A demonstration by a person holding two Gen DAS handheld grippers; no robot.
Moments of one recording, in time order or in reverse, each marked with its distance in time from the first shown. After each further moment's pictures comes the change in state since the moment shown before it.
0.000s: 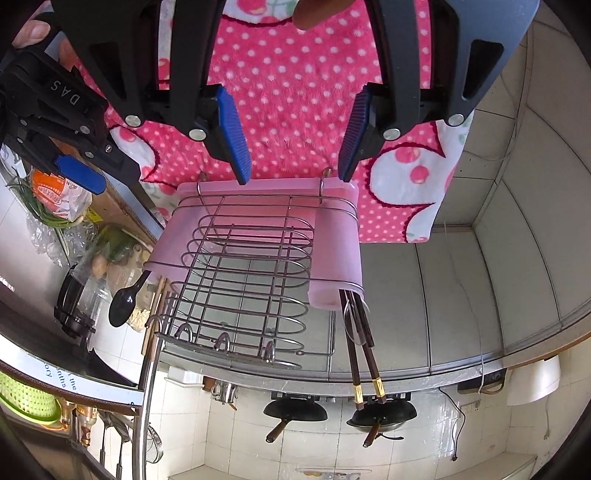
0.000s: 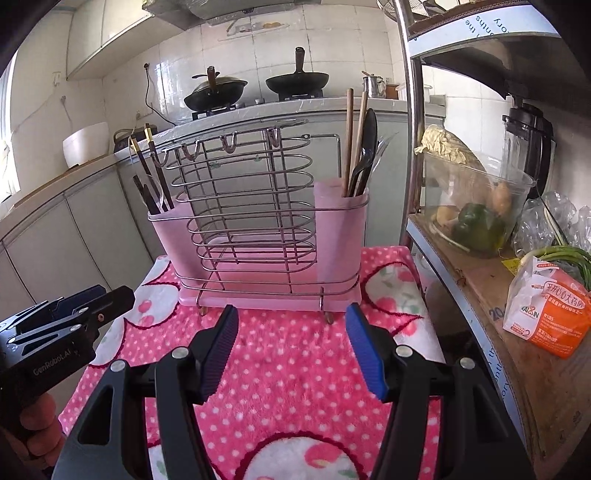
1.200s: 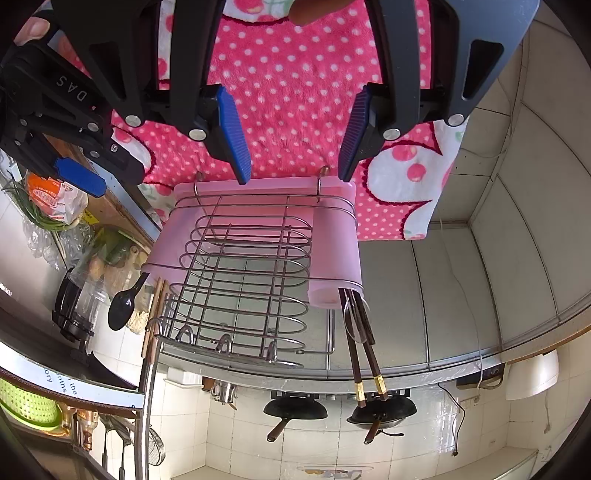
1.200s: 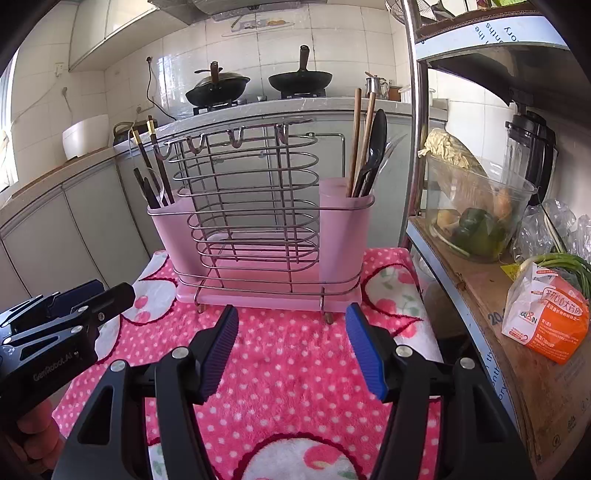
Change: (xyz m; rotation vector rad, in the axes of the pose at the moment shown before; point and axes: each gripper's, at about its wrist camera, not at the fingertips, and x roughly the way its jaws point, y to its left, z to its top) left arm 0.000 -0.003 -0.002 0.017 -0.010 0.018; right arm 0.004 0.006 0.001 -0.027 0.005 -0.016
